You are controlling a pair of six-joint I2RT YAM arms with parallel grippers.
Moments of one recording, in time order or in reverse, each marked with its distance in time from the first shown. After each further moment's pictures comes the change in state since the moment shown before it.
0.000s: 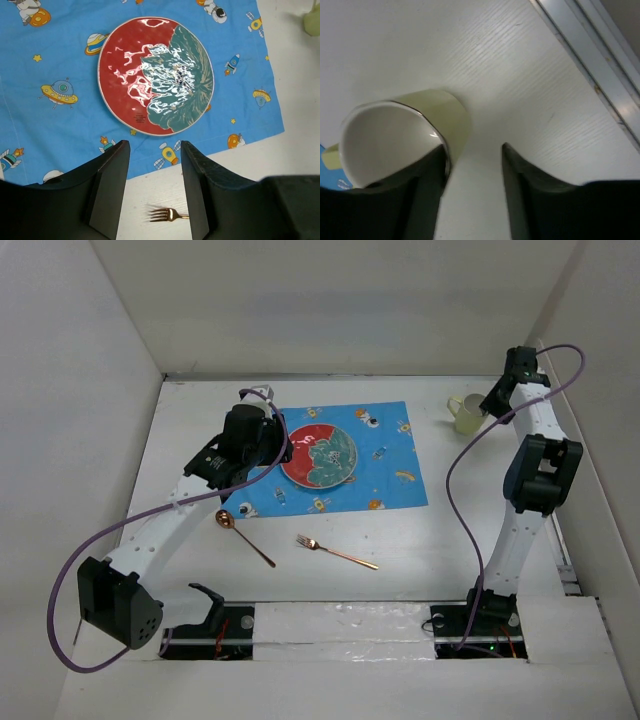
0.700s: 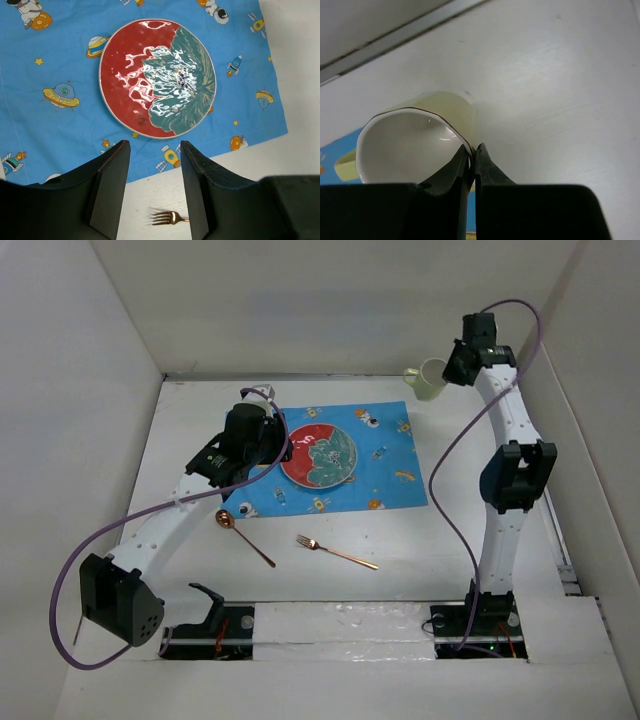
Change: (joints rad) left arm 0.000 0.015 0.003 0.016 -0.001 0.015; right arm 0.225 0.013 0.262 -0.079 -0.066 -0.081
